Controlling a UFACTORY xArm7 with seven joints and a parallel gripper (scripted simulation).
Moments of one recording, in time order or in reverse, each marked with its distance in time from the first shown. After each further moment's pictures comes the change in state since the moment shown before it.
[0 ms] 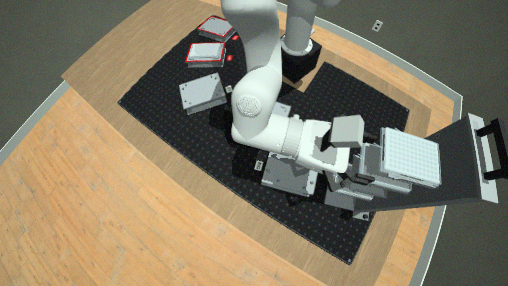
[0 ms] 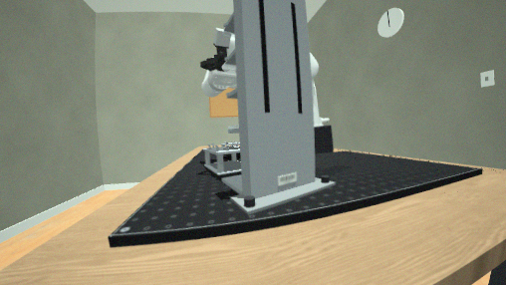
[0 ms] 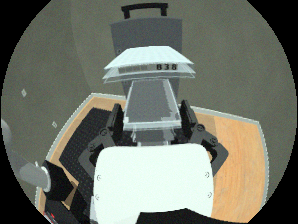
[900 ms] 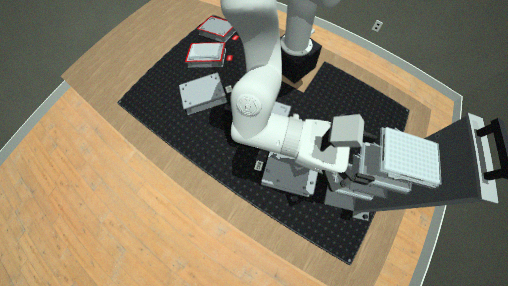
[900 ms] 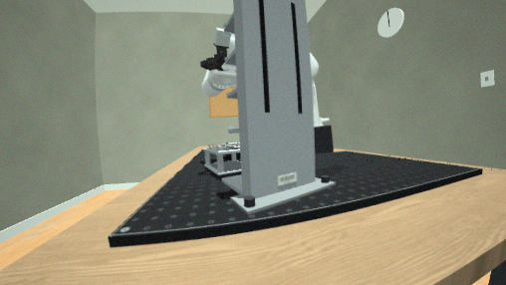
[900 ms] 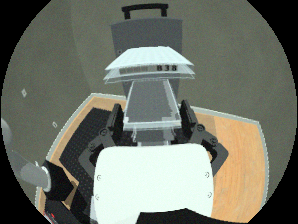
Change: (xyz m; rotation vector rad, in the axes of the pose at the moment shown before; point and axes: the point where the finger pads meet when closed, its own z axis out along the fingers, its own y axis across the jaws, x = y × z) arm 0.001 0.000 -0.001 0.001 0.000 0.000
